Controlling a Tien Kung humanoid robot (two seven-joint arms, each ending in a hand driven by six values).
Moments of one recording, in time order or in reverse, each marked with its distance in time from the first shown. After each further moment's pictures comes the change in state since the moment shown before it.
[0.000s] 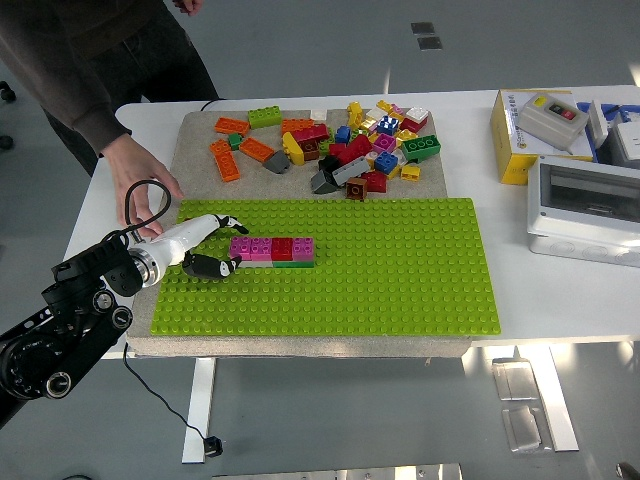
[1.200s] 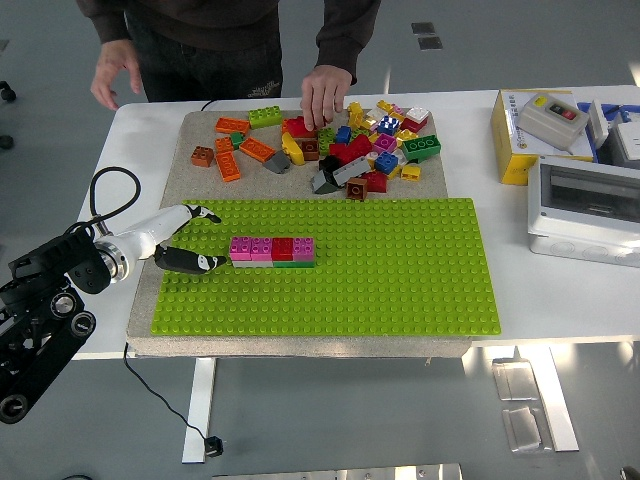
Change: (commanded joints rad) left arm 0.118 0.093 -0.149 -0.327 0.074 -0.118 0.180; right arm -0.010 -0.006 0.012 0.000 -0.010 0.003 -0.002
